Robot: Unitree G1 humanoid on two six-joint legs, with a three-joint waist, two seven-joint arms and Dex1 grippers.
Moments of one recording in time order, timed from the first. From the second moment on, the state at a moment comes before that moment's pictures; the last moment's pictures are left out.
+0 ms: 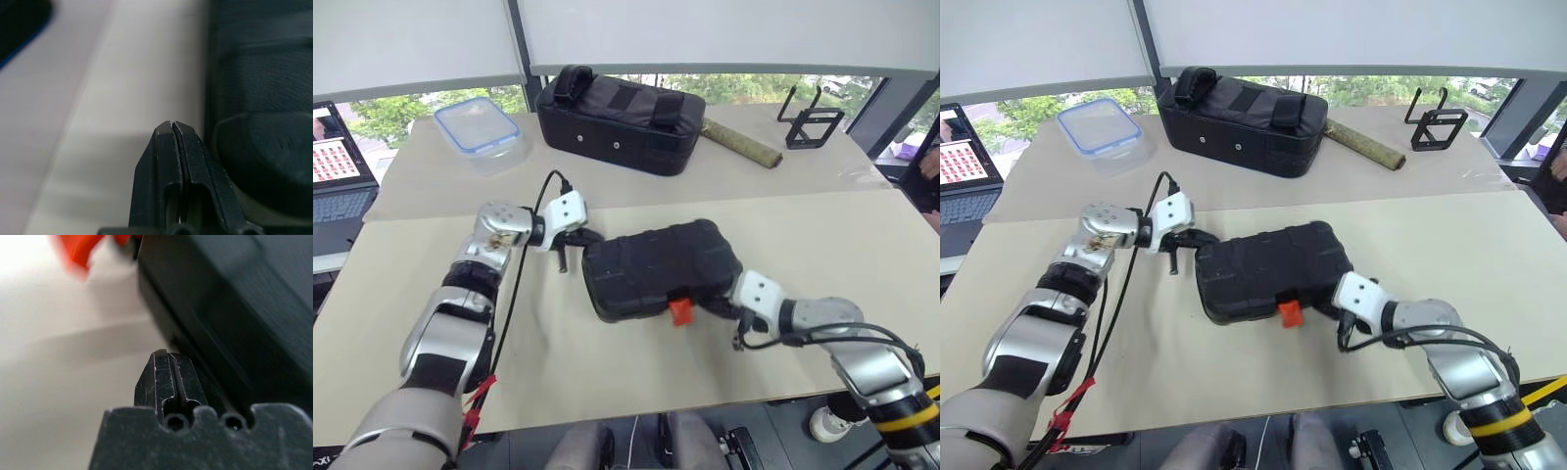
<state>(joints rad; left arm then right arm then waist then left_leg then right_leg) -0.95 0.50 -0.23 0.86 0.00 -0.20 -1.30 -0.21 -0.80 0.17 -0.16 0.12 0.26 0.82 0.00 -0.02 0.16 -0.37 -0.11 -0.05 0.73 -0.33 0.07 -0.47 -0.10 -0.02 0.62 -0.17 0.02</state>
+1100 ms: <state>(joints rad) -0.93 0.28 -0.43 0.51 -0.06 0.11 -1.27 0.01 -0.74 0.04 -0.53 0.32 0.57 0.72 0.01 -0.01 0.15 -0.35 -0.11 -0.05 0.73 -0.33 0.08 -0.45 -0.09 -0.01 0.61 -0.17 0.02</state>
